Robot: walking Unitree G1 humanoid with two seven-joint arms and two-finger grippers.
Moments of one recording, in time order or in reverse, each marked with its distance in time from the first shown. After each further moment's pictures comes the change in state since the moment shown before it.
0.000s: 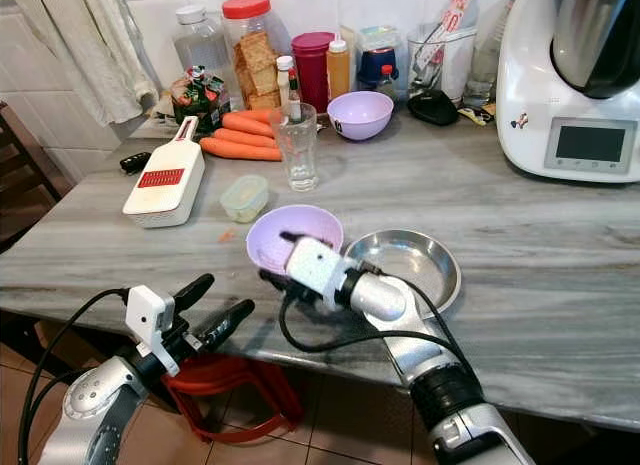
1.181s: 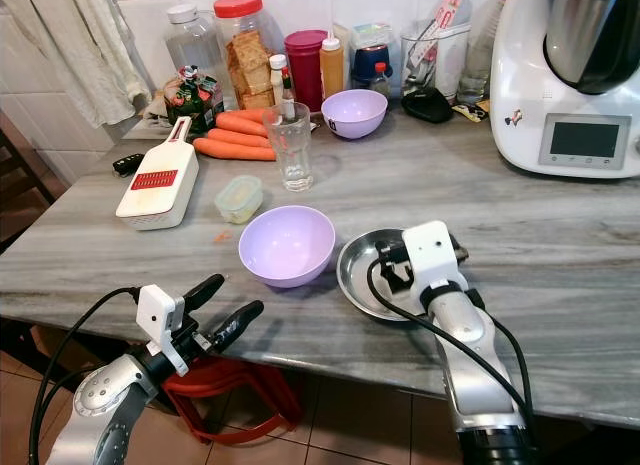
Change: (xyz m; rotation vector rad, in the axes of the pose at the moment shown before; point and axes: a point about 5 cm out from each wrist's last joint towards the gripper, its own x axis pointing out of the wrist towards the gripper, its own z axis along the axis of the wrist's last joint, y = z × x) left arm 0.008 -0.008 0.002 -0.024 -0.011 -0.054; right arm -0.098 -0.035 -0.038 0.322 0.394 -0.742
